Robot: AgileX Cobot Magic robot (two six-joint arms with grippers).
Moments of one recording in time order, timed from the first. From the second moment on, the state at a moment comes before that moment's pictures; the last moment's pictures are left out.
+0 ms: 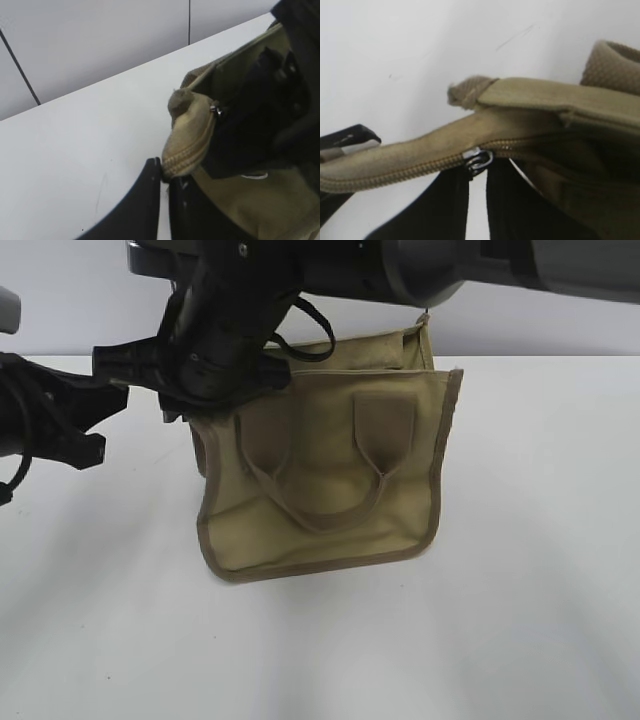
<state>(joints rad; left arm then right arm) -0.24 1.35 -0.53 0.75 -0.46 -0.47 0.81 2.12 -1.78 0.07 0.67 0.46</state>
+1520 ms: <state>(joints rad) -0.24 1.35 -0.53 0.67 -0.31 -0.47 0.50 1.98 -1.78 0.52 1.21 -0.06</state>
